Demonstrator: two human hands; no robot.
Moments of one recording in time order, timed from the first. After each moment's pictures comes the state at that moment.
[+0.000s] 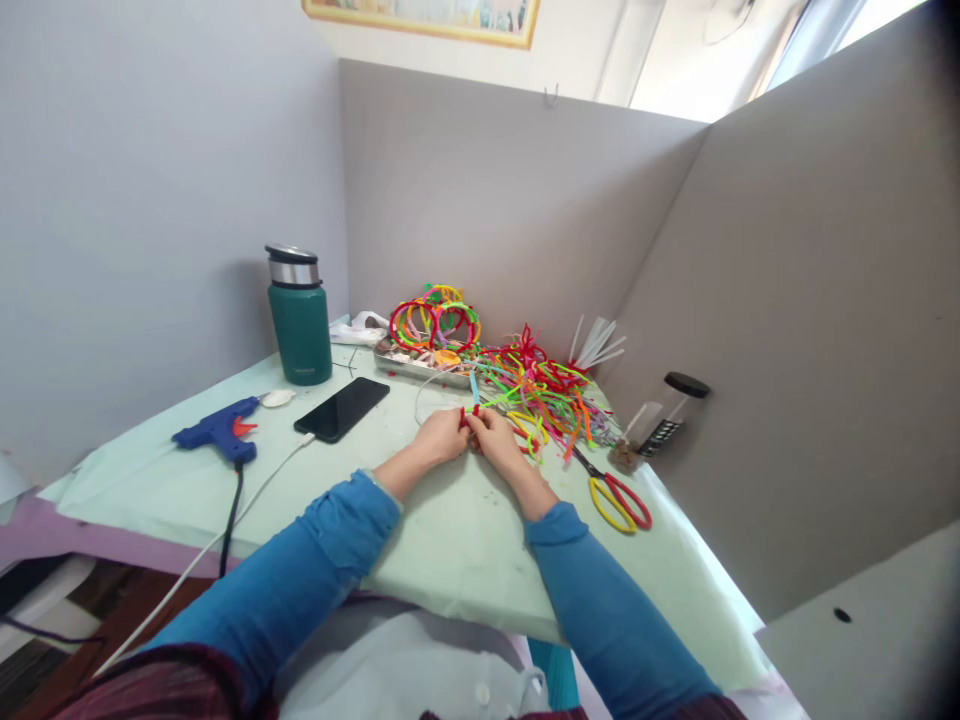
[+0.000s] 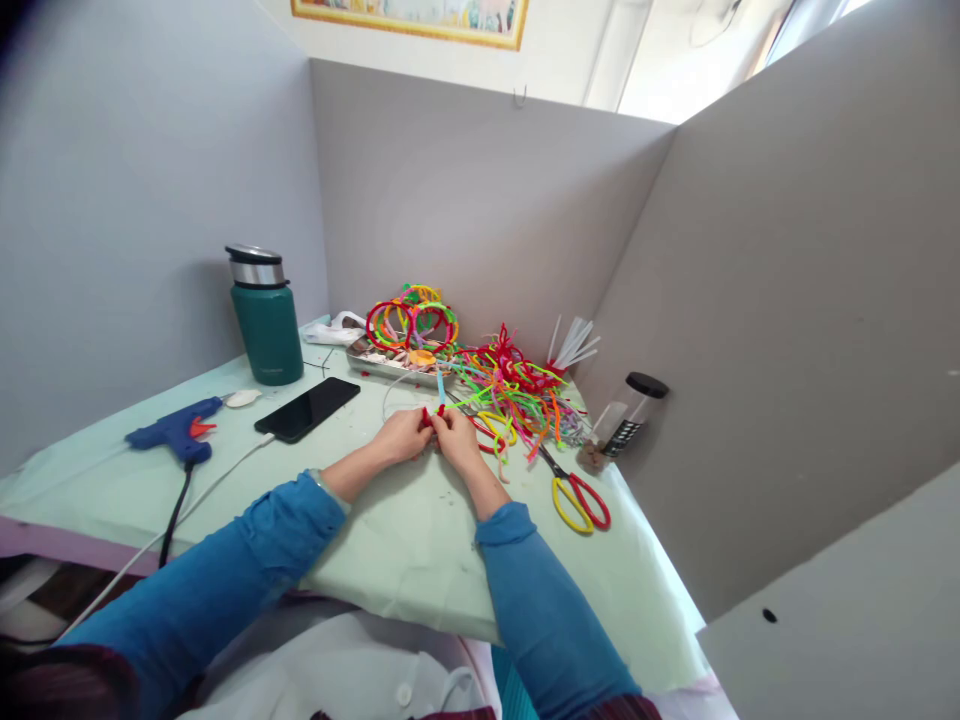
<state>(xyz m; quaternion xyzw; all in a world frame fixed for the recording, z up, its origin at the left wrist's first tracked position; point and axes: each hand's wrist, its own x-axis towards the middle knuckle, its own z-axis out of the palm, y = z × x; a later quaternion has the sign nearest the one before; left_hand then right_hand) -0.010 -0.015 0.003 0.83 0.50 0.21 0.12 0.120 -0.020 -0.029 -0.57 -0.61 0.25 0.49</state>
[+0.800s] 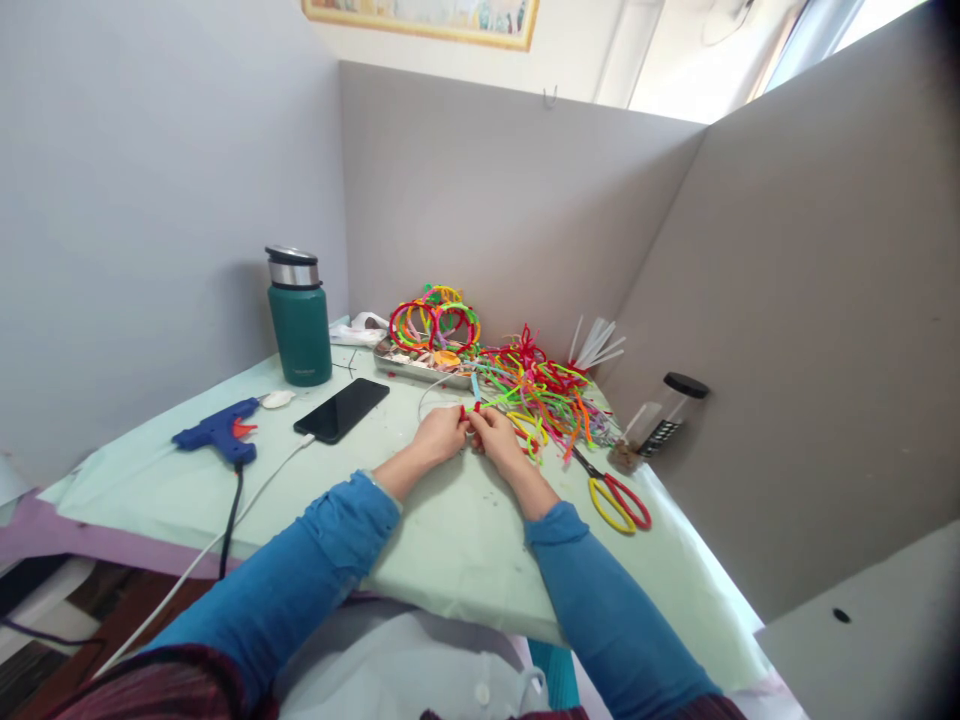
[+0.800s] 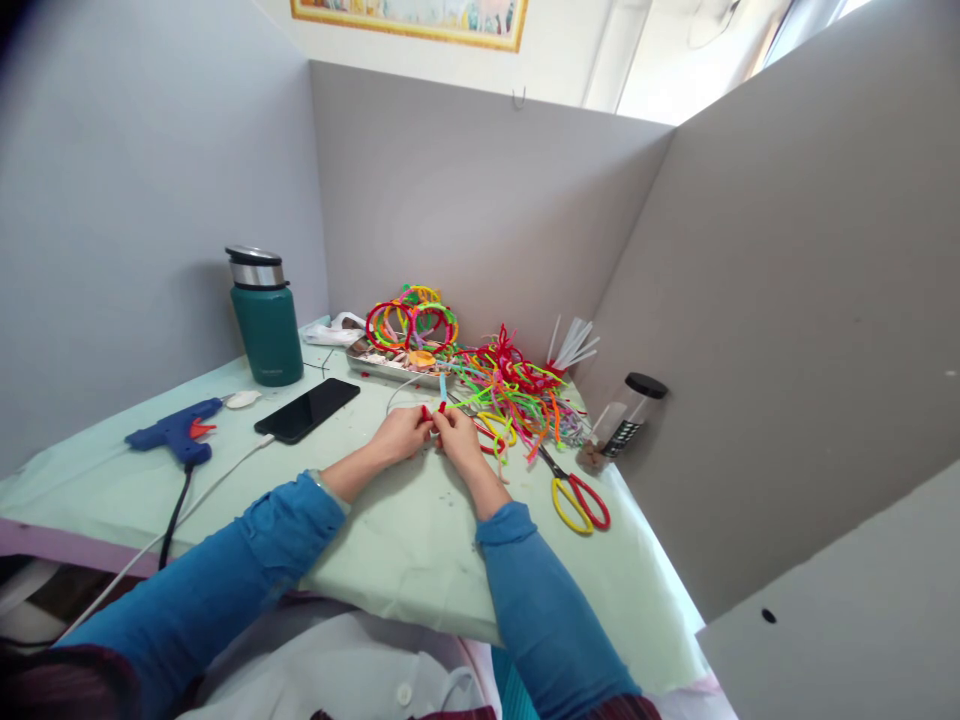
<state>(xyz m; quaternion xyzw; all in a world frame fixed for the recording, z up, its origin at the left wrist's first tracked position) -0.010 -0.013 0.004 0.81 0.51 0.24 0.14 0.117 -0.028 -0.022 -0.53 -0.57 0.34 0.53</state>
